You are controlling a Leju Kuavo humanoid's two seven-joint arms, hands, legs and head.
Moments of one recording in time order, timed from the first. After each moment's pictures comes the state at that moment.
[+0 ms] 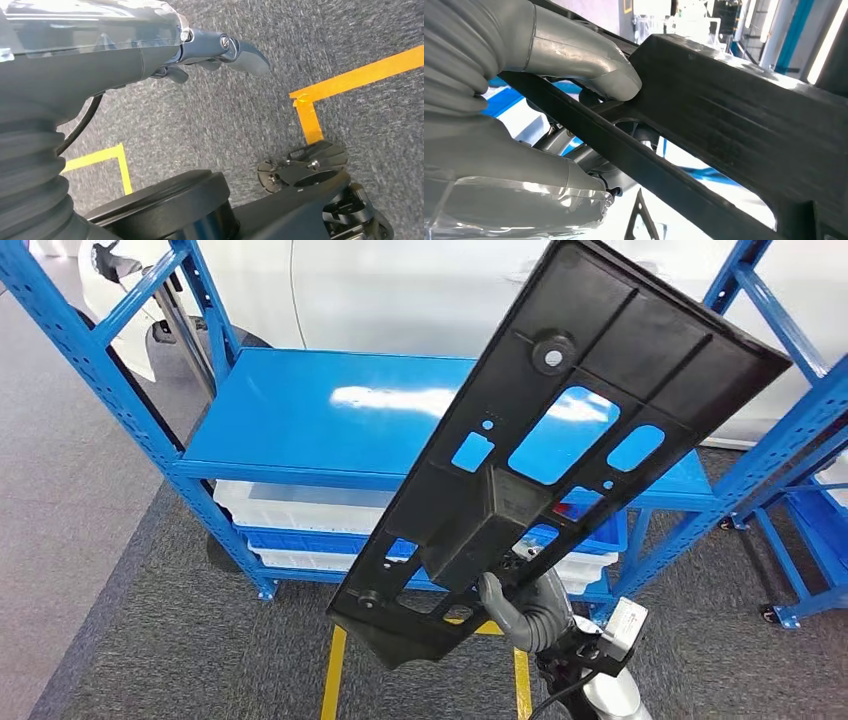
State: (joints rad) left arm -0.11 -0.19 0.92 -0.20 -1.39 0.23 -0.05; right arm -0.05 -0.10 0.32 -1.73 -0.11 0.30 -0.53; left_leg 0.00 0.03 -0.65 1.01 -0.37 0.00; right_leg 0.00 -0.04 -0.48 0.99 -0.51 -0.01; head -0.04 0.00
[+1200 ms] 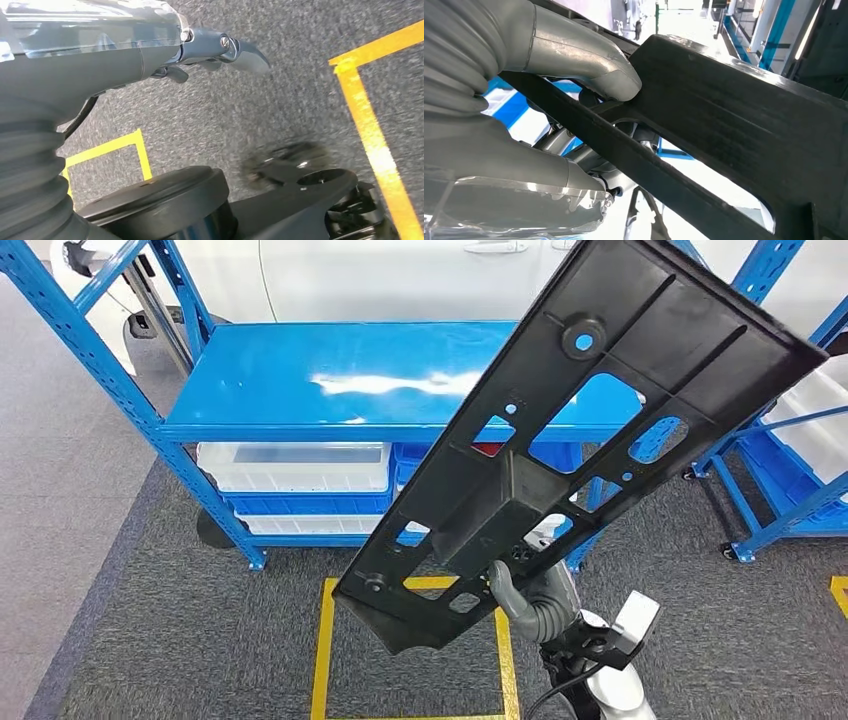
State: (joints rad) left arm -0.11 -0.19 0.93 -0.20 -1.35 0.20 -0.06; right arm -0.06 -0.07 0.27 -1.73 -0.10 0.31 -0.53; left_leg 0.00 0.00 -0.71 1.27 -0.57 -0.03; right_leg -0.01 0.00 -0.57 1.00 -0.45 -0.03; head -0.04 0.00
